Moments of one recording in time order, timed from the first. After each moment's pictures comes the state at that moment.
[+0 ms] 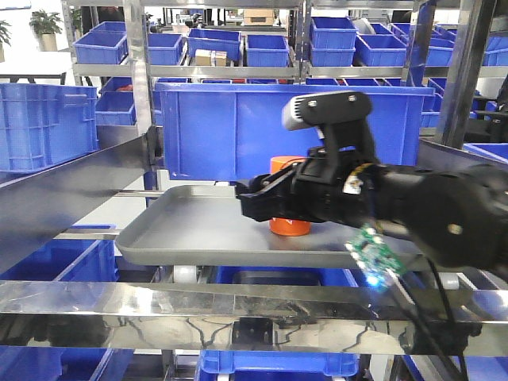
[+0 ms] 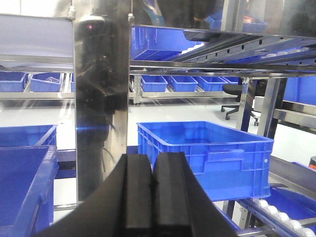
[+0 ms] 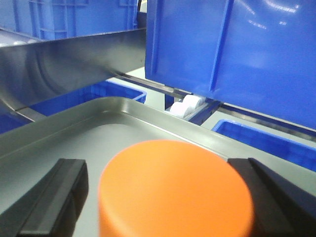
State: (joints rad) left arm -0.23 -0.02 0.02 -0.05 0.06 -0.06; right arm 0.50 1.57 -1.43 0.11 0.25 -0.08
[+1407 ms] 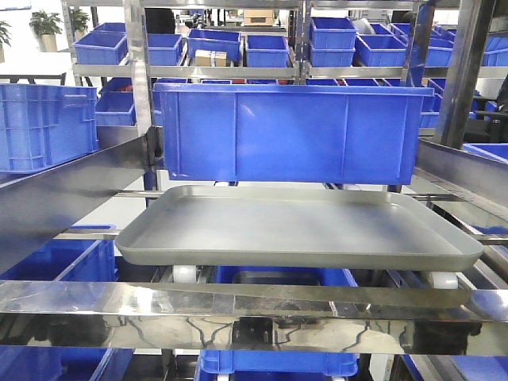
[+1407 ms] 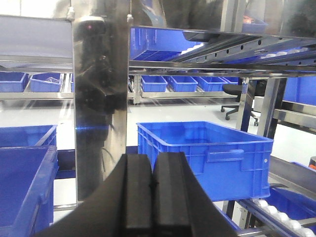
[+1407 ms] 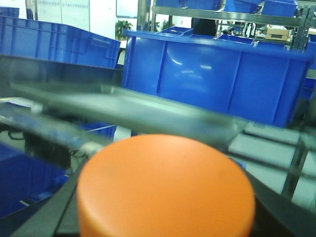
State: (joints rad) left arm -0.23 -0.02 0.02 -0.05 0.06 -0.06; right arm 0.50 0.32 -0.64 -0.16 0.44 0.09
